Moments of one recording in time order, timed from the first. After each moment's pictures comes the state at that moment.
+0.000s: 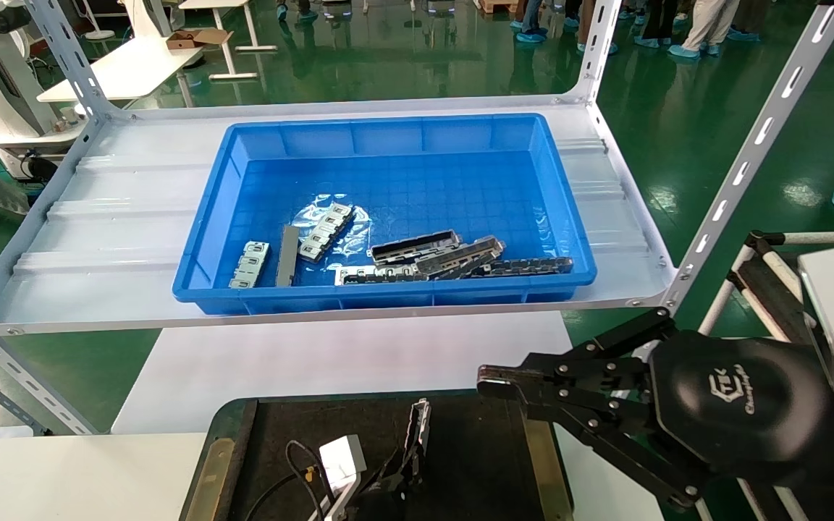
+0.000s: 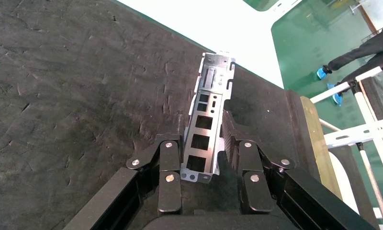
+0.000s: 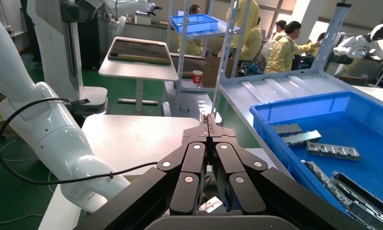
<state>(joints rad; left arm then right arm) -0.73 1.36 1.07 -1.08 0.80 -0.48 -0.62 1.10 -0.58 -0.36 1.28 -0.67 -1.46 0.14</state>
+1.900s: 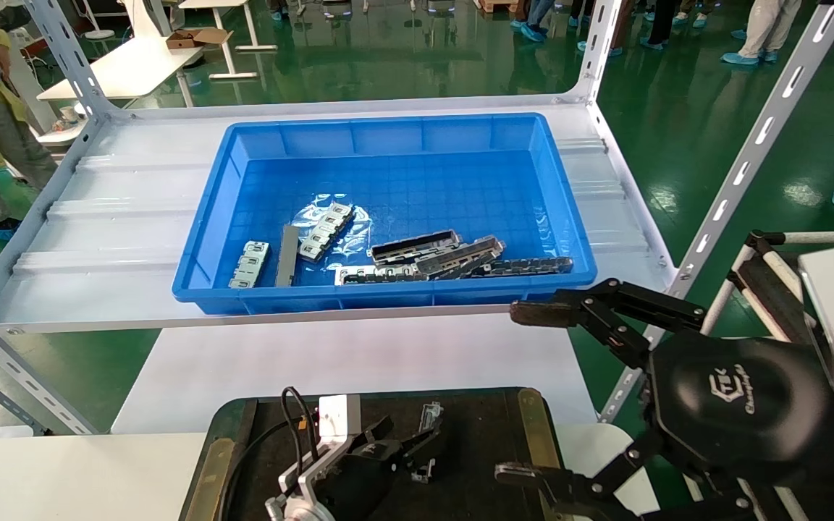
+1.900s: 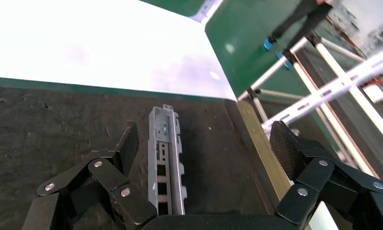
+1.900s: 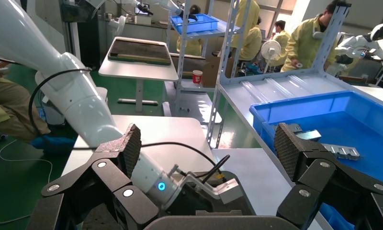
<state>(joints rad) -0.93 1.12 1.34 -1.19 1.15 -0.31 -1.08 1.10 -0.58 -0.36 1.28 -0.67 -1.46 0.14</state>
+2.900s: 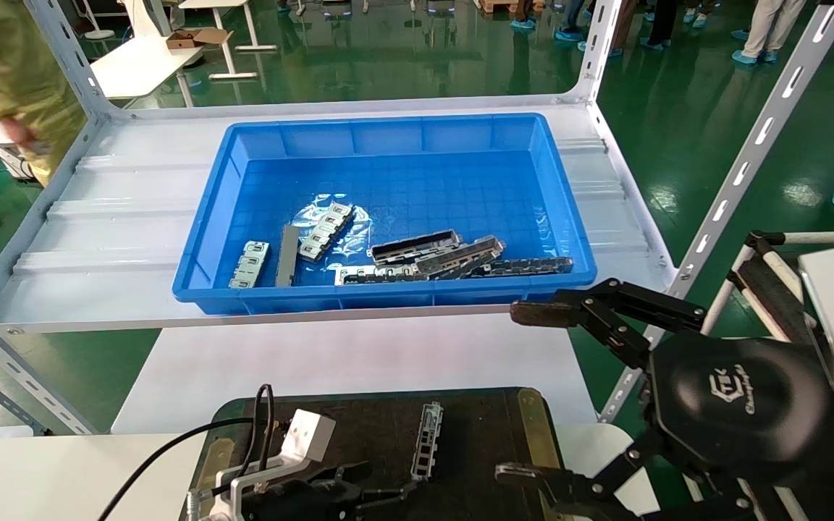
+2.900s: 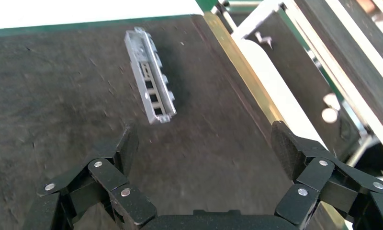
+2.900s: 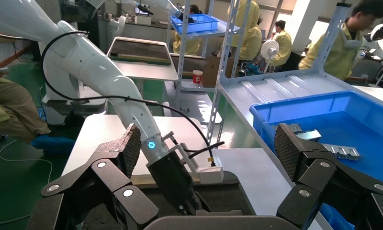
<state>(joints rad) -1.00 0.82 1.18 -1.34 1.16 0.32 -1.02 1.10 -0.58 -0.36 1.28 -0.67 -1.46 0.14</state>
